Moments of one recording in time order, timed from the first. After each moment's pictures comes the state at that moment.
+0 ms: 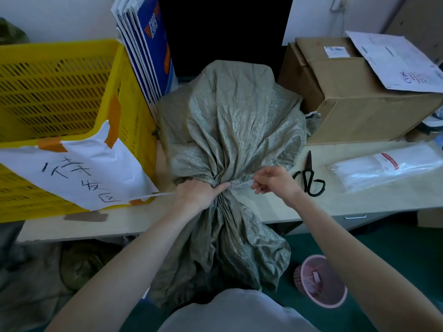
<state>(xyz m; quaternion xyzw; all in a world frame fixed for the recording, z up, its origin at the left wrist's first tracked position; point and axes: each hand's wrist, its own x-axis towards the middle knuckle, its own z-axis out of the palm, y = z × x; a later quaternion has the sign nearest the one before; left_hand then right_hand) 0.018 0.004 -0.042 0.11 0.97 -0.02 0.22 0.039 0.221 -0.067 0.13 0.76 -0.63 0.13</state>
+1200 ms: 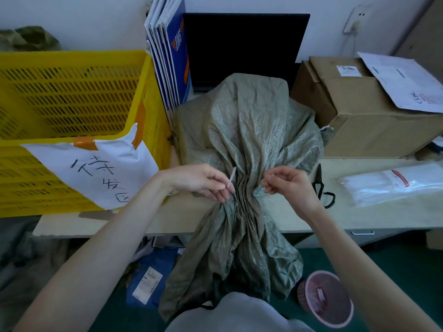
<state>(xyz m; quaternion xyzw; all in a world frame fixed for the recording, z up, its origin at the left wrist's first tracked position) -0.002 -0.048 0.032 0.21 0.76 0.41 0.45 0.064 0.196 -0.020 0.07 0.69 -0.72 0.02</state>
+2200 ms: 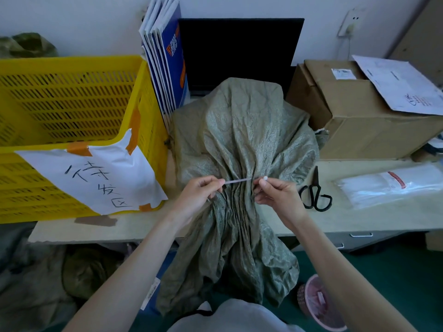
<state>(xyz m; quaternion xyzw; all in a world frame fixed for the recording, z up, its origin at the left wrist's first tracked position) 0.033 -0.030 -0.017 0.05 0.77 0.61 0.21 0.067 0.188 -0.043 0.09 0.62 -0.78 0.03</state>
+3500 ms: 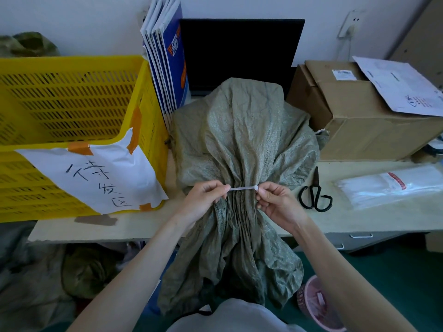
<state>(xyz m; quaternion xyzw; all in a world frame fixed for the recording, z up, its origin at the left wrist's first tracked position) 0.036 -0.026 -0.030 0.10 0.76 0.61 0.20 0.066 0.190 -0.055 0.03 0.47 -0.87 0.15</state>
